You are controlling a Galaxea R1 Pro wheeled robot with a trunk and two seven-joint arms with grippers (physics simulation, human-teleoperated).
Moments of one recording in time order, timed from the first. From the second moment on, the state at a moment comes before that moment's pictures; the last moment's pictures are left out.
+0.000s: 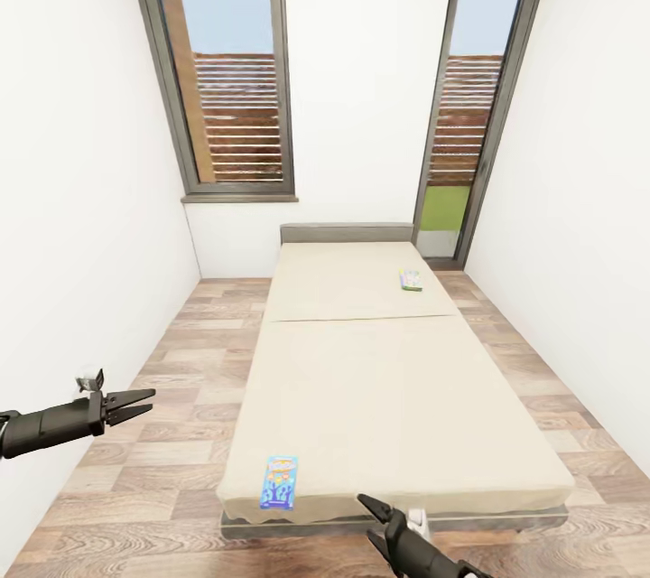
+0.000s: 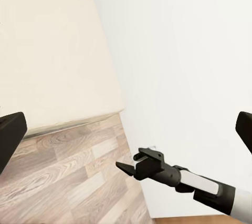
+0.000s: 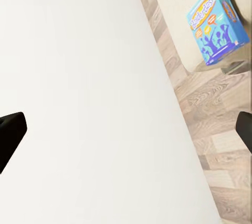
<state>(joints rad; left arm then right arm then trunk) -0.53 0.45 0.41 -0.90 -0.05 0.95 -1.56 -0.40 0.02 -0.11 -0.27 -0.71 0.44 0.86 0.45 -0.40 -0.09</state>
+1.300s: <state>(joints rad) -0.53 0.44 0.40 -0.91 -0.05 0.97 -1.56 -0.40 0.02 -0.05 -0.26 -0.59 0.34 0.95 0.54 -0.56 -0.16</state>
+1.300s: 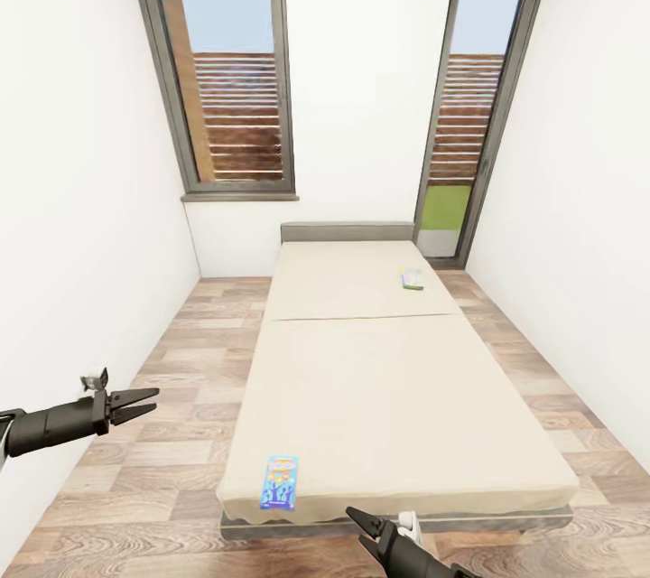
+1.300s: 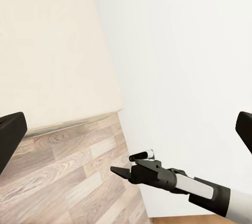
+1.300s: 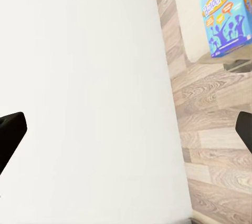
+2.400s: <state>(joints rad) -0.53 0.44 0.41 -0.93 -0.05 1.01 -1.56 -0.40 0.05 -0.05 -0.25 -0.60 0.29 0.92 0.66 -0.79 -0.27</state>
